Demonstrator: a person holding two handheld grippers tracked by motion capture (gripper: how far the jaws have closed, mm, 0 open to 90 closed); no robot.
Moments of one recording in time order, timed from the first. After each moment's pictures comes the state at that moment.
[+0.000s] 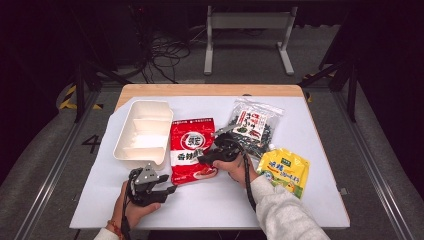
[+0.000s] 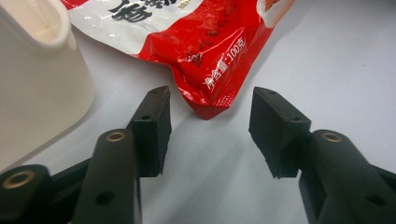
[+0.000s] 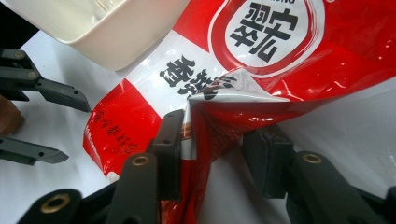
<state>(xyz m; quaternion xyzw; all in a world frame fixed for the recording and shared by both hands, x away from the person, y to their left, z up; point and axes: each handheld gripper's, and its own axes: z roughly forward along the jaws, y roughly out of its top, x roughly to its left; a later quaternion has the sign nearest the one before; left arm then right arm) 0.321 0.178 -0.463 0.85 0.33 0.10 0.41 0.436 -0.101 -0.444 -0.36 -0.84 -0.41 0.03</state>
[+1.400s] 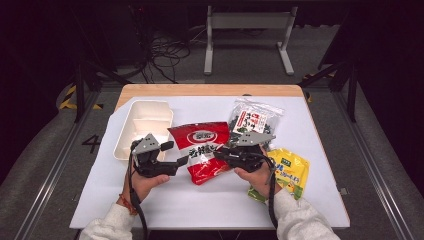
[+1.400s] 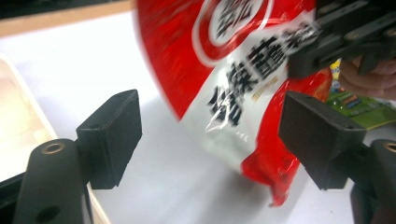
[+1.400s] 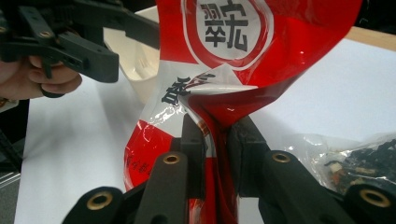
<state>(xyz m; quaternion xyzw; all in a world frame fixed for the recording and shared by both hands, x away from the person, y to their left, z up) 0.369 0.156 -0.404 0.79 0.33 0.11 0.51 0.383 -0.156 -0.403 -0.27 -0.80 -0.53 -0.09</state>
